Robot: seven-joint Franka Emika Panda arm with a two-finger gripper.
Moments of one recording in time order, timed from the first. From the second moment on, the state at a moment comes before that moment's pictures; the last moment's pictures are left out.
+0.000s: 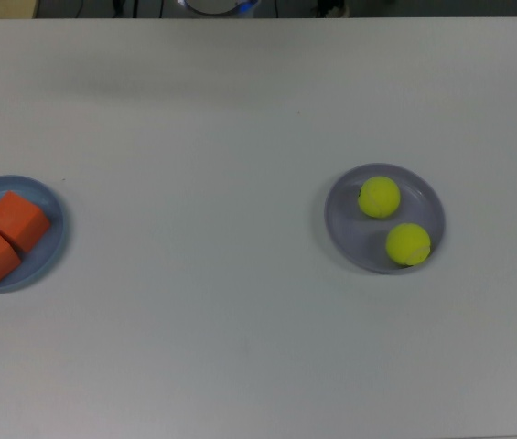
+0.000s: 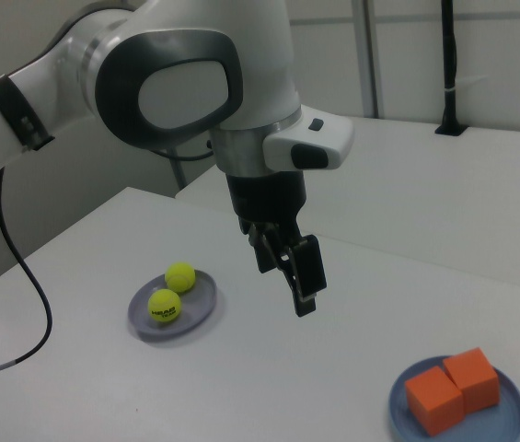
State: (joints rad) arm -0.12 0.06 -0.08 -1.38 0.00 1.40 0.06
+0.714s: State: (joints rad) arm -0.11 0.07 -0.07 -1.37 0.02 1.43 -0.02
